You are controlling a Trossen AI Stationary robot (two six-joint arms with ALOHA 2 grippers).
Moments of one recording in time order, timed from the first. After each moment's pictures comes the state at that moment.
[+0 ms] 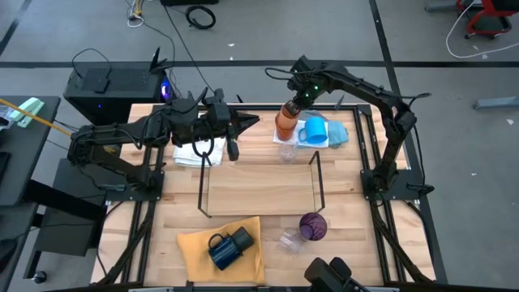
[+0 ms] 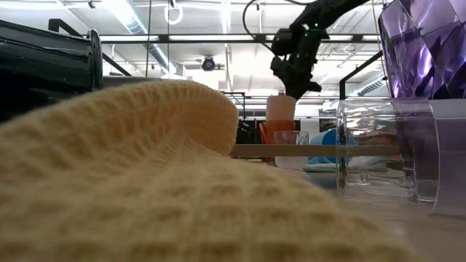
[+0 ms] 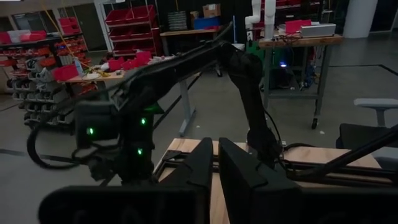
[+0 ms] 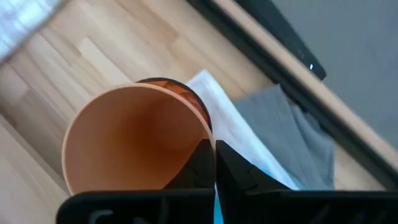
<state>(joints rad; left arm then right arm) 0.02 1.34 1.49 -0.20 -0.28 0.07 -0.72 1.80 1.71 -1.10 -0.11 0.13</state>
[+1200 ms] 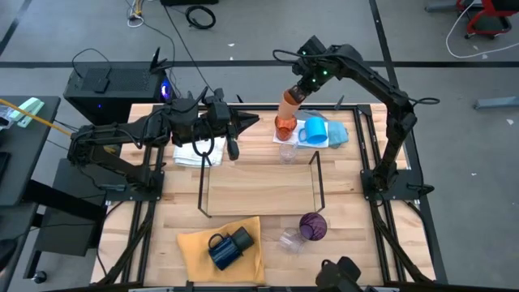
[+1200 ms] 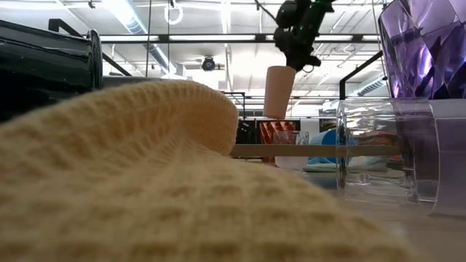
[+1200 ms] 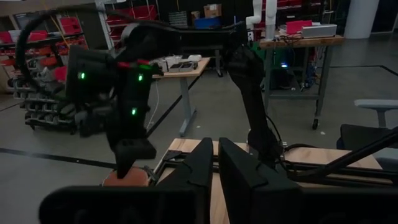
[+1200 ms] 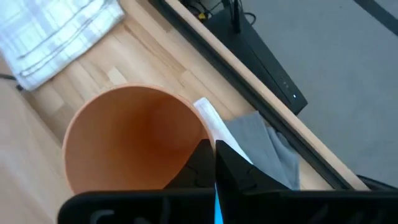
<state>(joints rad) 0.03 1.34 1.49 -0.20 -0.28 0.07 -0.72 1.80 2.01 -1.31 -0.11 0.07</state>
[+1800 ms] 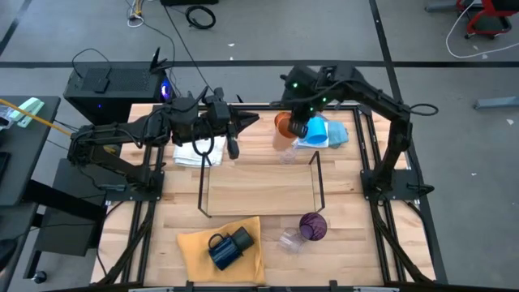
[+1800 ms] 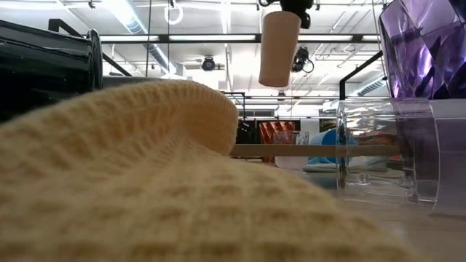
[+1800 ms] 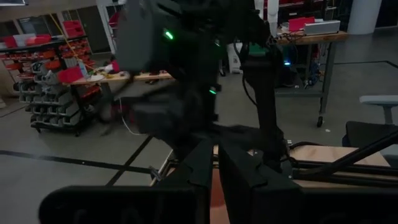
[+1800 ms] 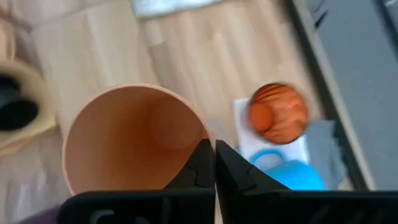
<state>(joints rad) 0.03 1.34 1.49 -0.20 -0.28 0.10 -0.33 1.78 2.18 -1.54 -0.05 0.02</state>
